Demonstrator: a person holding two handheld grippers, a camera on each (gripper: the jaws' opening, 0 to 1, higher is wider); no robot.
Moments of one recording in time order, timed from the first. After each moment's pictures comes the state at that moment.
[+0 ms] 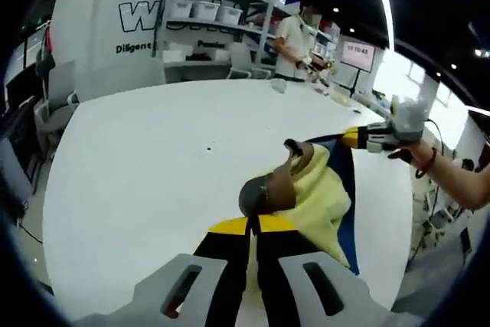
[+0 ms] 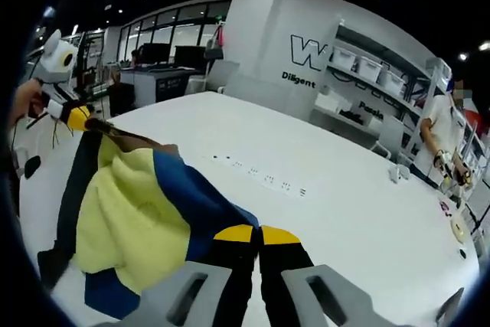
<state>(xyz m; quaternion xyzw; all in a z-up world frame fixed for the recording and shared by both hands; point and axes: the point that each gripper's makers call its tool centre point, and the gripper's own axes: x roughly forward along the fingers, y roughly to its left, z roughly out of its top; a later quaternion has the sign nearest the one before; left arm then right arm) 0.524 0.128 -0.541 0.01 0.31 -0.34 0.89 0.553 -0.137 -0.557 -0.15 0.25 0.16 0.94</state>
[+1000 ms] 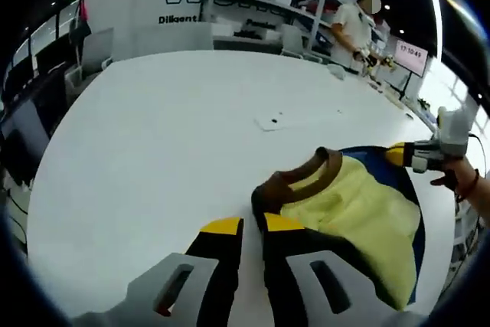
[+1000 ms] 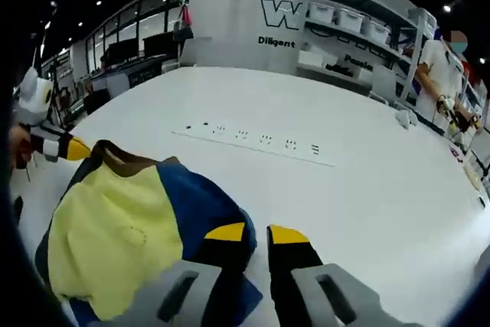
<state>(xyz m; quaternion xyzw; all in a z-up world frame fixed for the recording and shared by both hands) 0.595 0.152 -0.638 -0.01 0.37 -0.20 0.91 0.596 -0.134 -0.639 -0.04 0.32 0.09 0.94</state>
